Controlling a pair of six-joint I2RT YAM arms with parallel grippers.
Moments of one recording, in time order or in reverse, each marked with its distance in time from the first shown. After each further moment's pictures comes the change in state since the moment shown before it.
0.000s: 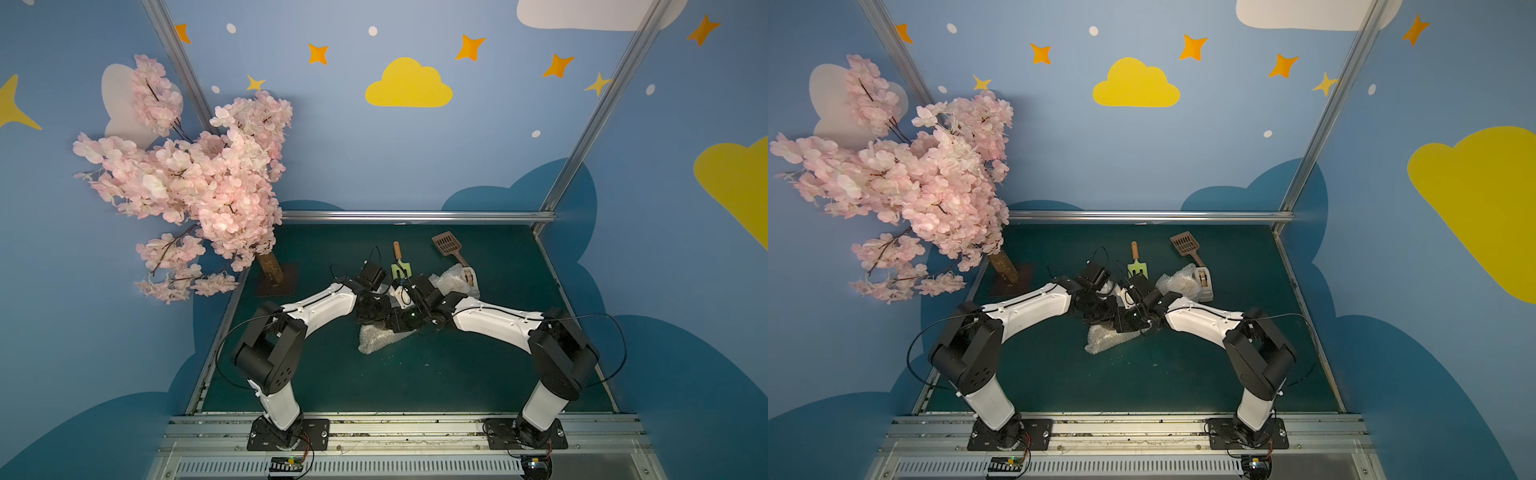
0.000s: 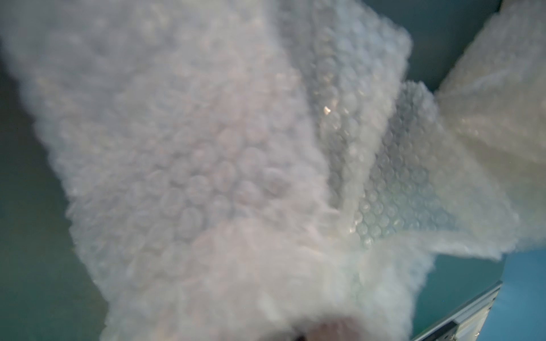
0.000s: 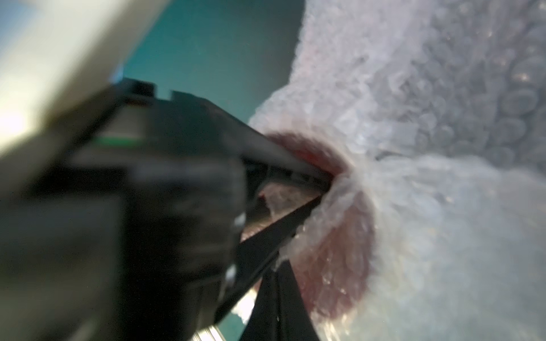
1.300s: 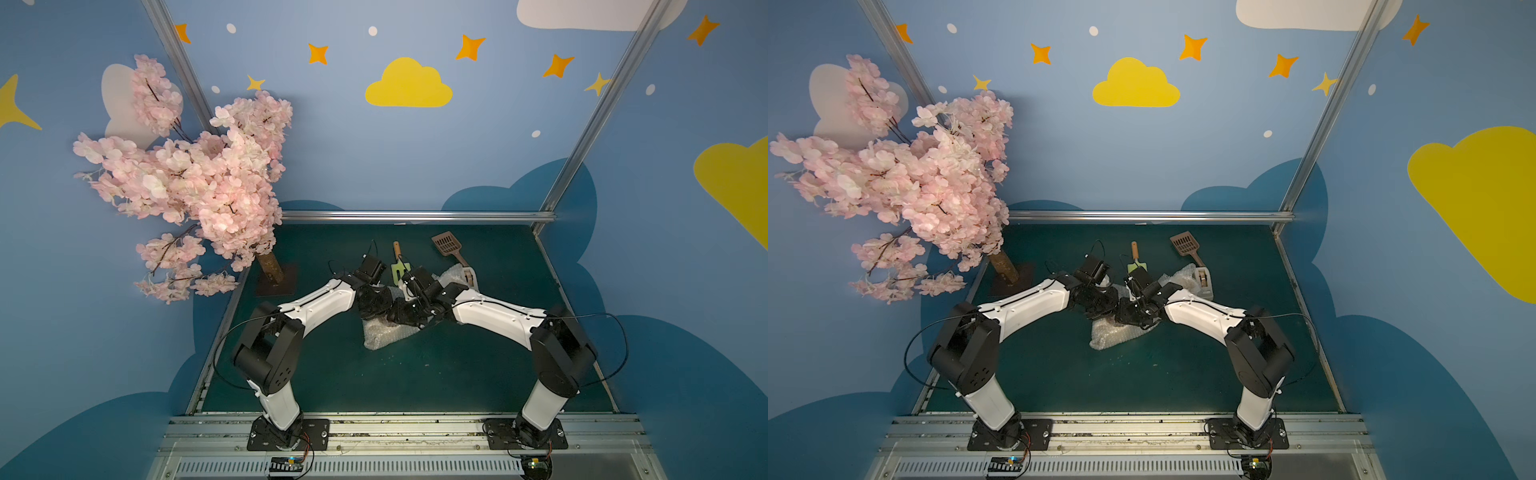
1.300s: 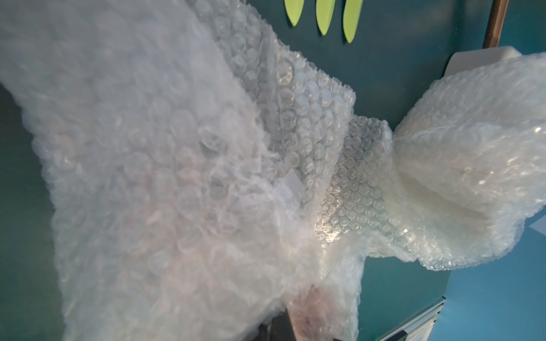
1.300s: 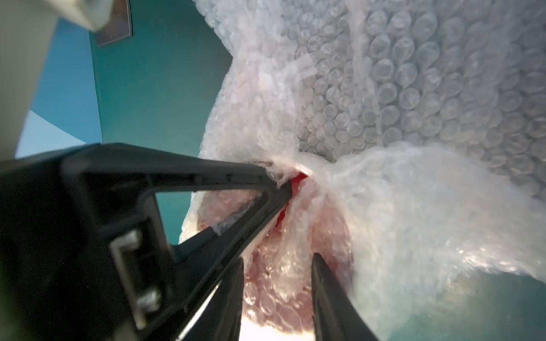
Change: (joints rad) left arm 0.011 -0.002 0.026 0.019 0.015 -0.136; right arm -0.021 0.006 0.084 -0.137 0.058 0.196
